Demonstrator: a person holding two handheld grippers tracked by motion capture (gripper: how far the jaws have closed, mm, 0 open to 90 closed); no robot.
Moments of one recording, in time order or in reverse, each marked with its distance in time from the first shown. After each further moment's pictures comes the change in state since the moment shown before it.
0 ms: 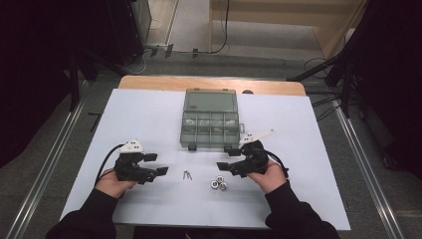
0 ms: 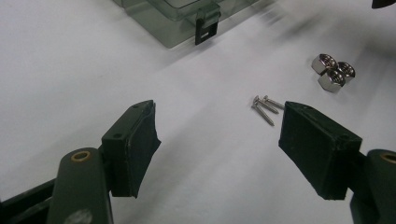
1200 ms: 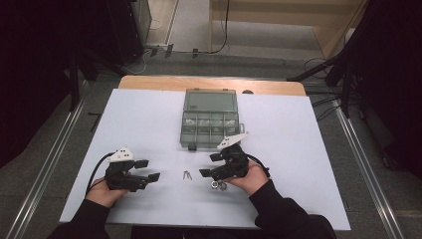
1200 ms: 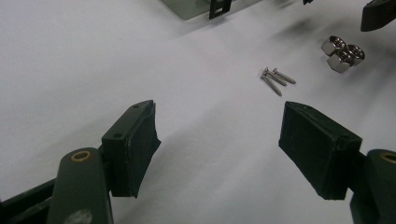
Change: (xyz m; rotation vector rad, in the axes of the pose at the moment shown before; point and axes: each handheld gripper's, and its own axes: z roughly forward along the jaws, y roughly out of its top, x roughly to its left) left arm -0.001 -0.025 -0.015 -0.010 0.042 -0.036; right arm 0.024 0.013 0.046 0.079 0.042 -0.056
